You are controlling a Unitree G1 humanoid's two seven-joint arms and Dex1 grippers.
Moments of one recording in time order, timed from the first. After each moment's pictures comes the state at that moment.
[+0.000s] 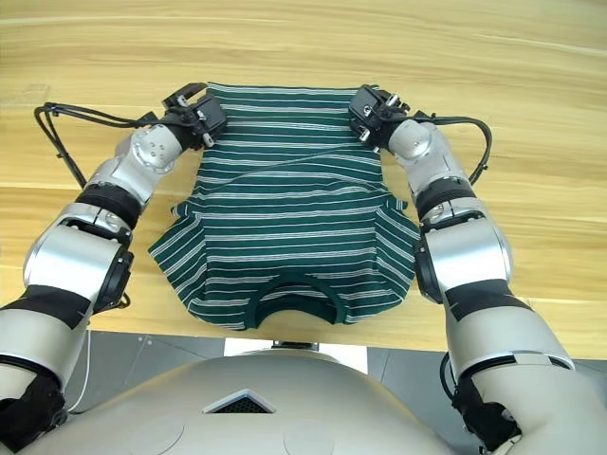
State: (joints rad) left arm -0.81 0.29 -0.39 1.25 0.43 -0.32 -0.15; right arm -0.85 -0.26 0.27 1.32 -0.36 -0.27 0.29
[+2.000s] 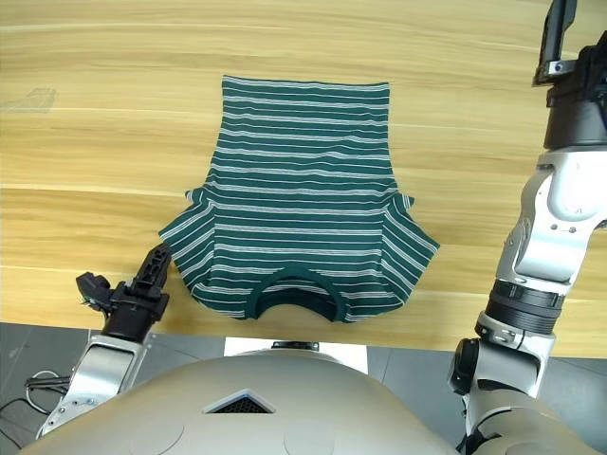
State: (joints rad) left arm 0.79 0.20 0.11 -0.55 -1.33 0.35 0.09; right arm -0.16 -0.46 -0.27 -0.12 0.10 -0.19 0.14
